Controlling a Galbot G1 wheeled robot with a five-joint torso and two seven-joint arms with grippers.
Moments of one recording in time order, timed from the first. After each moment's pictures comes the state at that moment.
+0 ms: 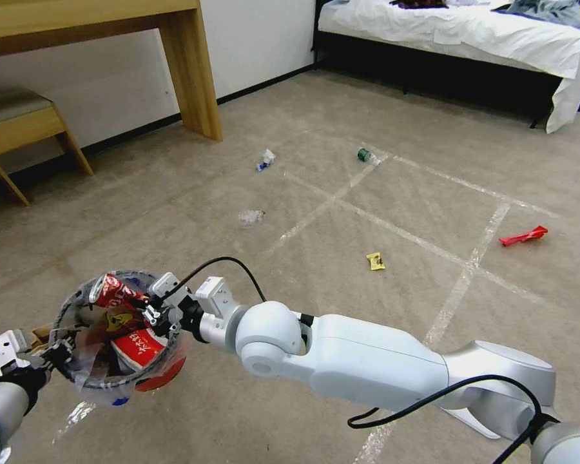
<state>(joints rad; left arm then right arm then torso) 1.65 -1.23 -1.15 -2.27 -1.14 0.74 -0.40 -0.27 1.31 -0.82 1.81 0.95 -0.38 0.27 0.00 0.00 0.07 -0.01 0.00</state>
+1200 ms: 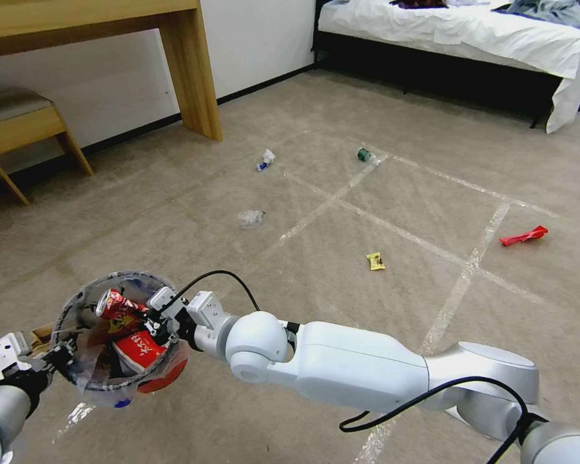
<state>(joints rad) 1.66 -1.25 -1.15 -2.28 -1.14 0.73 -0.40 -0.27 1.35 -0.87 1.72 0.91 -0.35 0.27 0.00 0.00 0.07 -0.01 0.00</state>
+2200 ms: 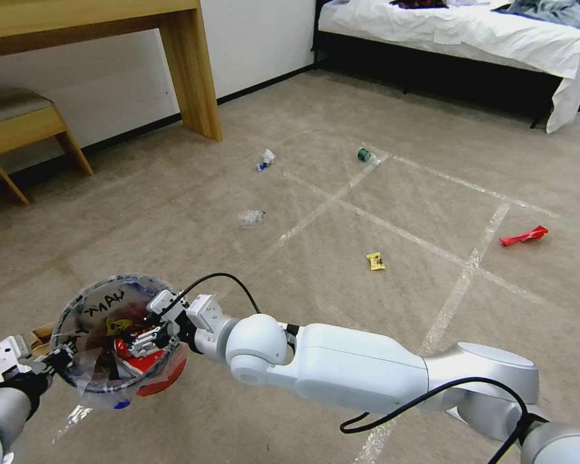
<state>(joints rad) 1.66 -1.26 -1.15 -2.26 -1.12 0.73 -0.39 -0.27 1.35 -0.87 1.71 0.89 -0.34 0.26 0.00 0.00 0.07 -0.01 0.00</state>
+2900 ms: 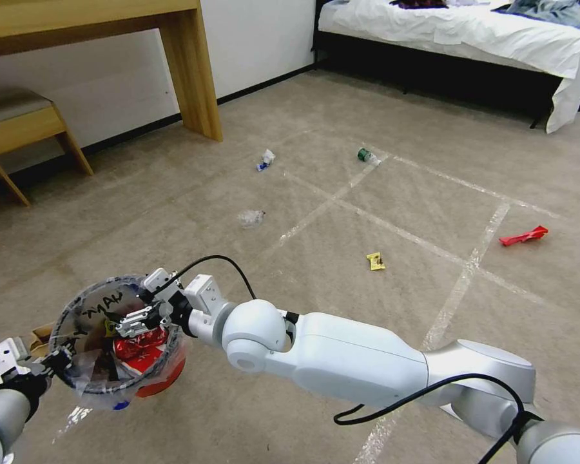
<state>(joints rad) 1.66 -1.27 -1.15 -2.26 -1.12 0.73 -0.39 -0.26 1.37 -0.80 1.76 0.92 -0.34 0.27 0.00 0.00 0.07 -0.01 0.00</state>
